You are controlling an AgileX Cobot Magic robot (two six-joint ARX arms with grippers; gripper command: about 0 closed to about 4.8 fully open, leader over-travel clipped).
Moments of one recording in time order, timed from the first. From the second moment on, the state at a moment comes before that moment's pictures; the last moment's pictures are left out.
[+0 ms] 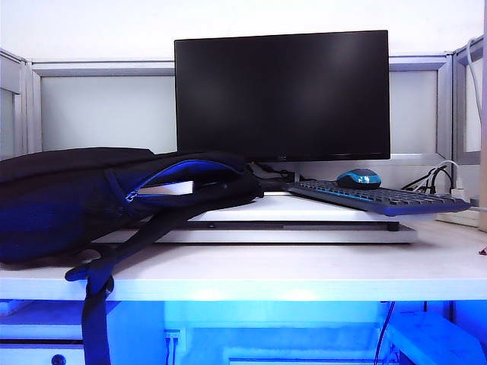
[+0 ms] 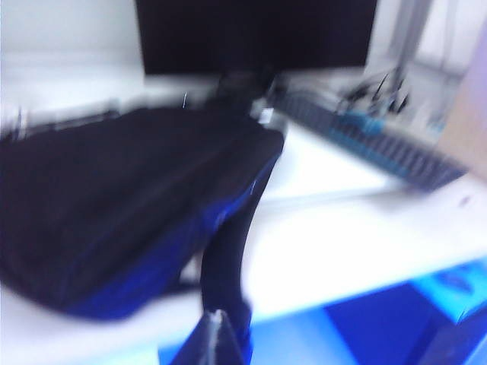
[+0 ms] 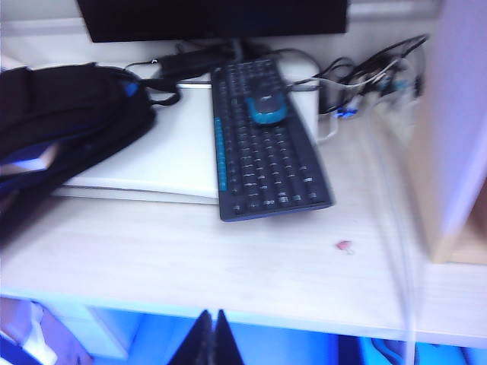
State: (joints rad) left arm -0.11 0.01 0.59 -0.70 0.27 -0.04; right arm 0.09 0.14 0.68 -0.73 -0.09 0.09
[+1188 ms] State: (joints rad) left arm -0.11 0.00 0.01 -0.16 0.06 -0.16; right arm 0.09 0.09 0.03 -0.23 -0.06 0.21
